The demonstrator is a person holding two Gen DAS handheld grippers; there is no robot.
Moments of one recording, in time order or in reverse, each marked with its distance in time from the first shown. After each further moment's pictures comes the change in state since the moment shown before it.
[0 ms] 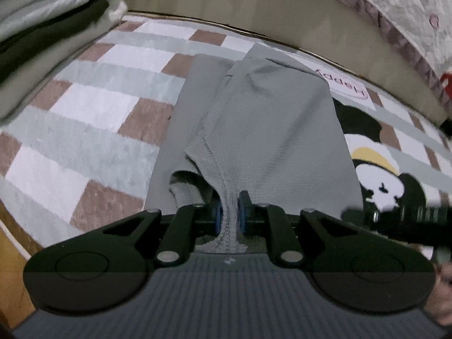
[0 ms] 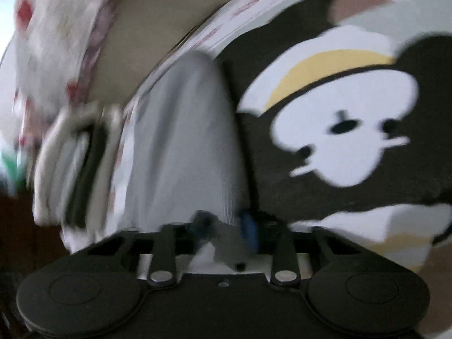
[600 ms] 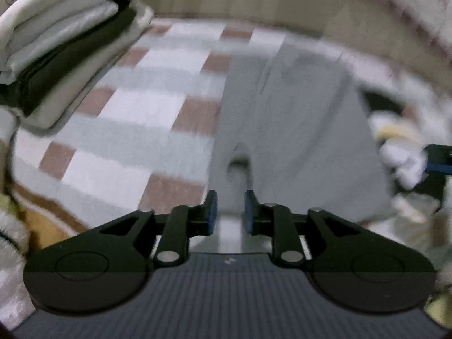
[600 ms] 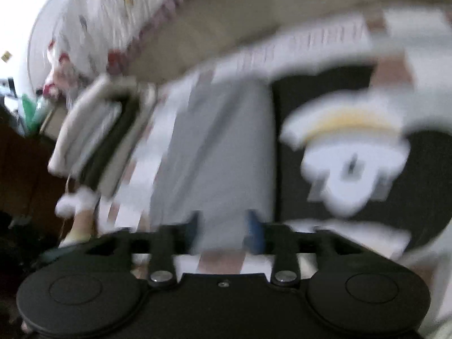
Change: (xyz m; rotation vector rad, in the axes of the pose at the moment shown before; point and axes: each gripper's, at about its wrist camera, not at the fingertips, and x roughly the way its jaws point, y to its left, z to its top) left arm -0.041 0.015 0.010 0.067 0.021 0.118; right arm -0.060 0.045 0.014 -0.217 -0.059 -0.005
